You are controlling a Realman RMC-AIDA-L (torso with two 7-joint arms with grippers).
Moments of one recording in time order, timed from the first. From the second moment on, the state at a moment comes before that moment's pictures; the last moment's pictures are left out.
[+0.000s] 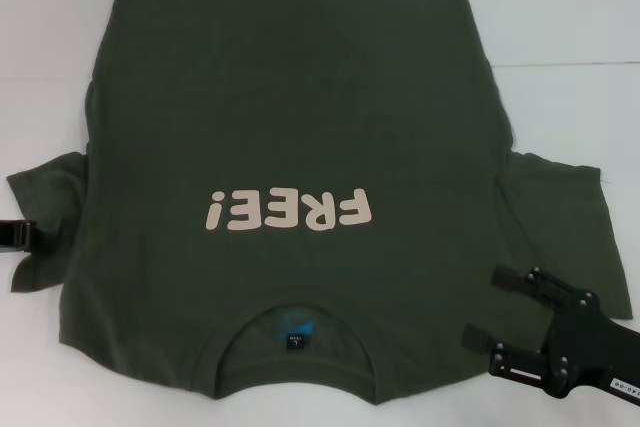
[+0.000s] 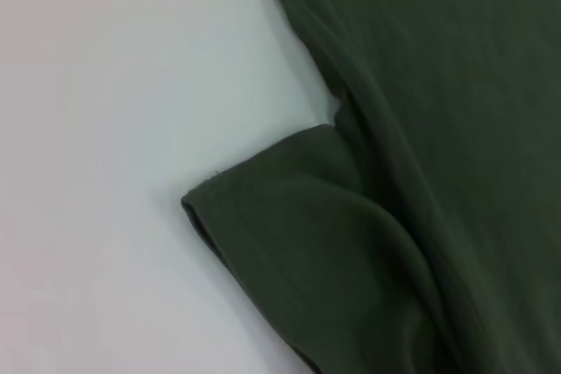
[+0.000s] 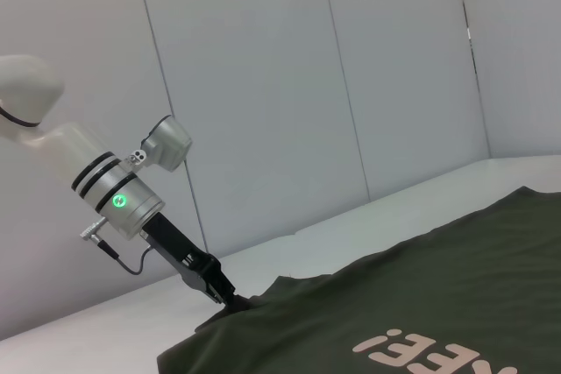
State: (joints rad) left arm -0.68 -1.96 0.47 0.66 2.74 1.18 -2.28; right arm 0.30 2.09 -0.46 -0.32 -1.95 -1.66 0.86
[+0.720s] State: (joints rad) left arm -0.68 -1.96 0.44 0.69 2.70 1.25 -2.28; right arm 0.30 2.09 -0.45 -0.32 -1.95 -1.67 0.86
